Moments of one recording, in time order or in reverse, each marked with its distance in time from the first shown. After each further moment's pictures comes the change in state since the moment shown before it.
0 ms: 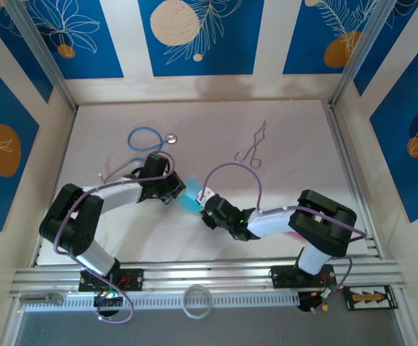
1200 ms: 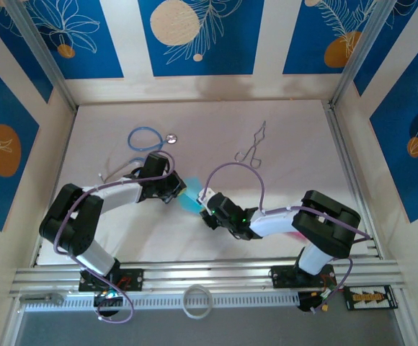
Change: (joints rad) left arm 0.003 0.000 0.000 0.014 0.006 0.000; right arm -0.020 -0.026 -0.015 0.003 -0.083 0.002
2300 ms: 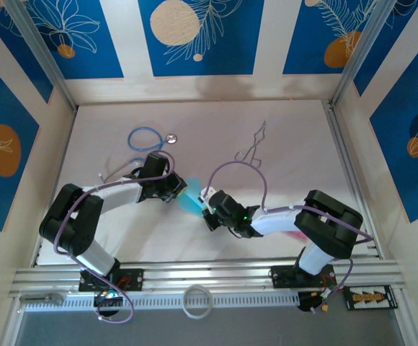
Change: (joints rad) left arm 0.000 0.000 -0.001 0.011 0.000 0.004; right arm -0.034 -0.014 0.005 -0.039 -0.095 0.084
